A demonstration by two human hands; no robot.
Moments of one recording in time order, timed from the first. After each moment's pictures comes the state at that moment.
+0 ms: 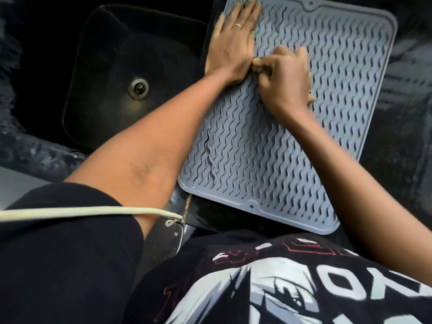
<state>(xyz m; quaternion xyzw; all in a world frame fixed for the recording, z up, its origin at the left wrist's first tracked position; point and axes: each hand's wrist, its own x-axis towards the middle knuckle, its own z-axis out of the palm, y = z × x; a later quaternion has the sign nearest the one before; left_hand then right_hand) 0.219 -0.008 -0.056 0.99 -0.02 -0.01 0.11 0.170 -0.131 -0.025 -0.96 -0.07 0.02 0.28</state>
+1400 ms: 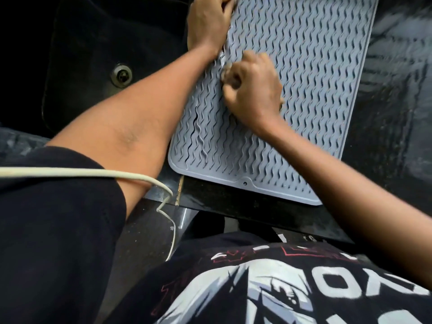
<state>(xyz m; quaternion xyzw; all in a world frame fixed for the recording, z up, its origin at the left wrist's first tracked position) 0.220 -0.001 -0.061 0.96 0.07 0.10 0.26 0.109 -0.121 -0.030 -0.95 -0.11 0.00 0.29</state>
